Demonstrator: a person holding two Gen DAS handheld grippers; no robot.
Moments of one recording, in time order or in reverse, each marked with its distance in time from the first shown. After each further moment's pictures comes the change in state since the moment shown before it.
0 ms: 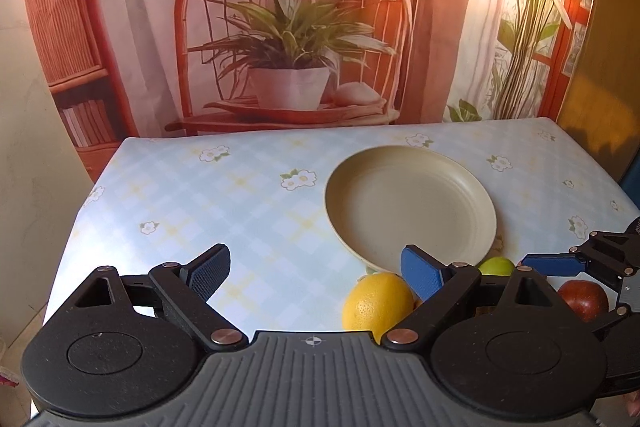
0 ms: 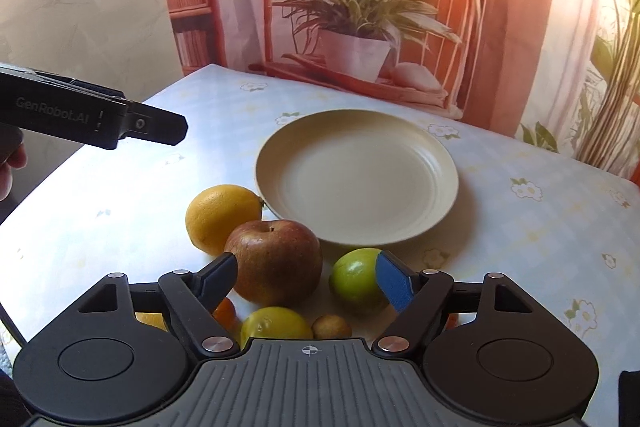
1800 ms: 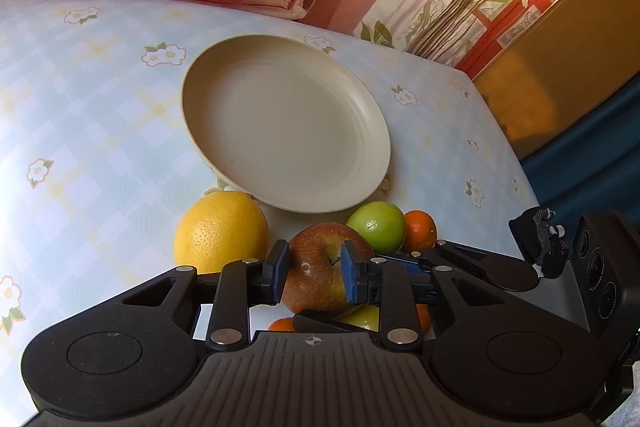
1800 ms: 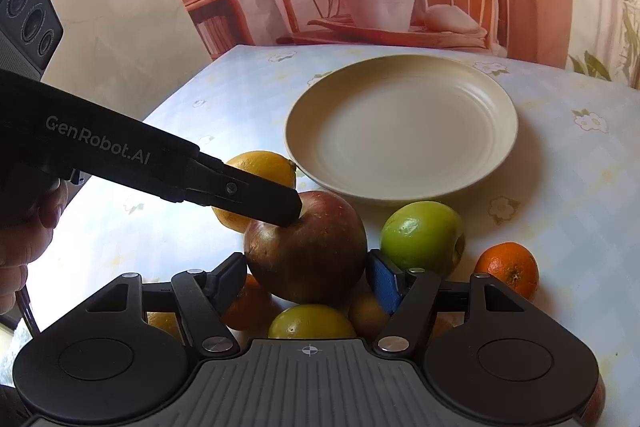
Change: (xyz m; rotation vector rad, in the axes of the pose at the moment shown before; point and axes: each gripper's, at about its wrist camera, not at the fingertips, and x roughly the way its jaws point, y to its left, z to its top) left arm 0.069 -0.029 -0.017 -0.195 0.289 -0.414; right arm 0.030 -0.017 -0.015 0.137 0.075 0.190
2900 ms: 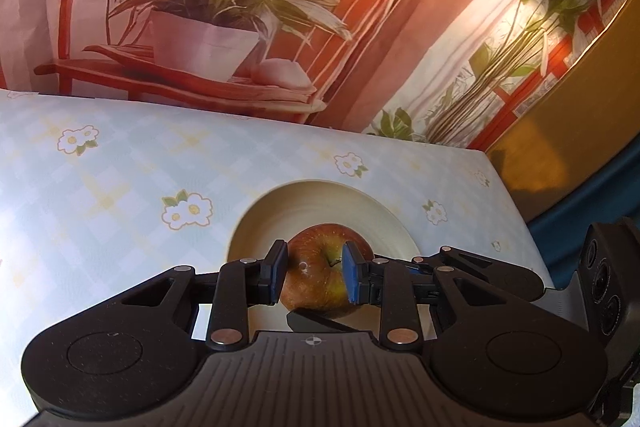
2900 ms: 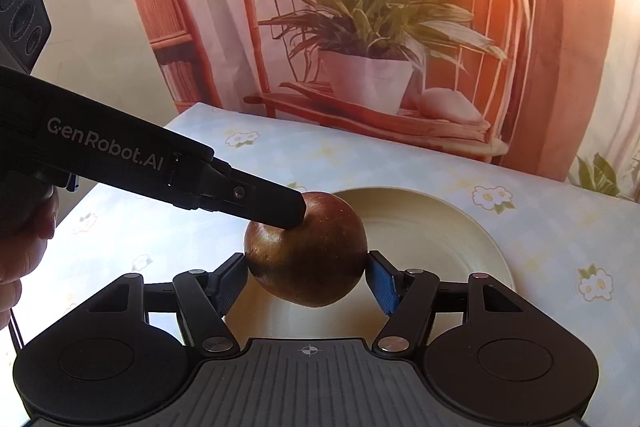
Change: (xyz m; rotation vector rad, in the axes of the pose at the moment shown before) left arm 0.010 0.035 0.106 0.022 -0.117 0.005; right arm 0.072 -0.012 0.109 -0.065 -0.075 -0.118
